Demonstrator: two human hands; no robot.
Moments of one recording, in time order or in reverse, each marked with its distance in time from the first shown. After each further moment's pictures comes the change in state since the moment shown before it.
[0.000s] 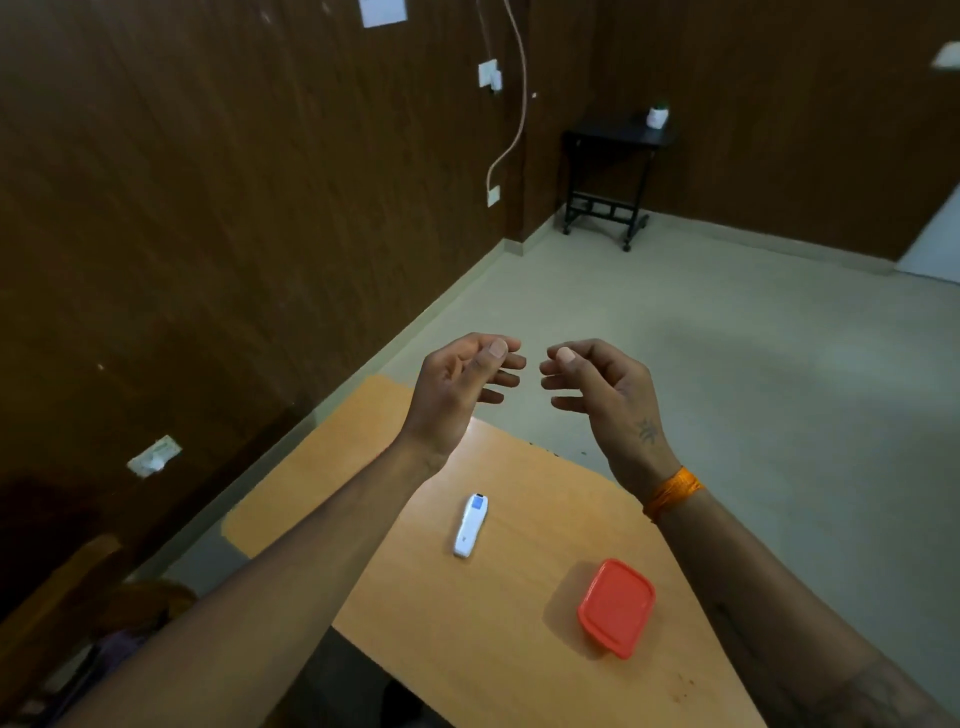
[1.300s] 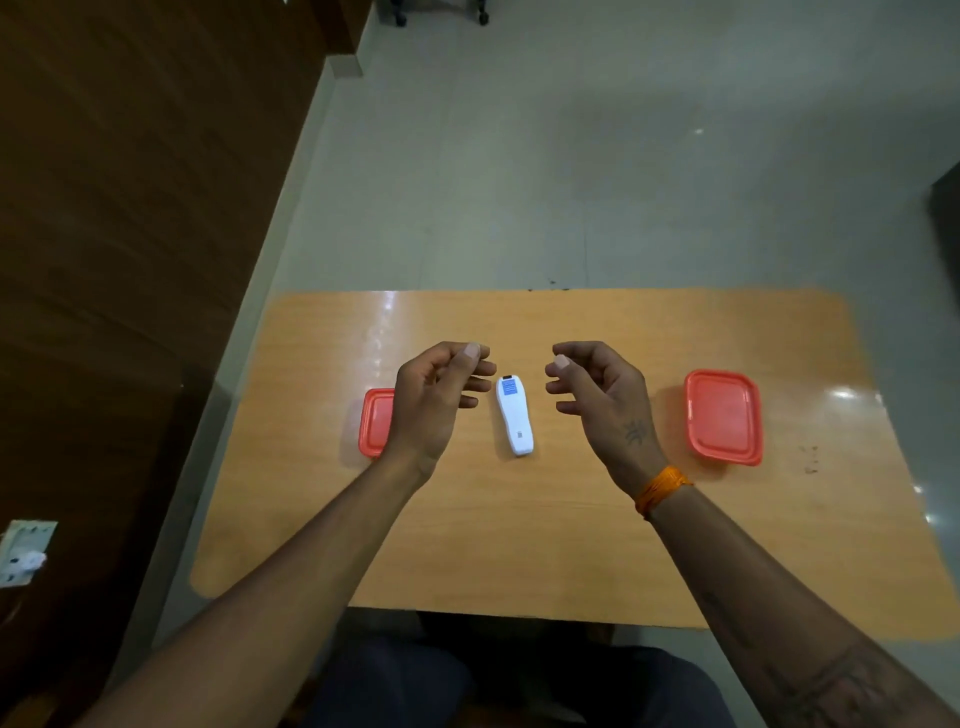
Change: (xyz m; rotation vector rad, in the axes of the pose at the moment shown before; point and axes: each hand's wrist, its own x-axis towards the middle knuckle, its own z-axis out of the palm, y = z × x) left_hand 0.047 -0.323 -0.133 -0.015 -0.317 -0.383; right_hand -0.045 0.279 0.203 -0.006 0.481 0.464
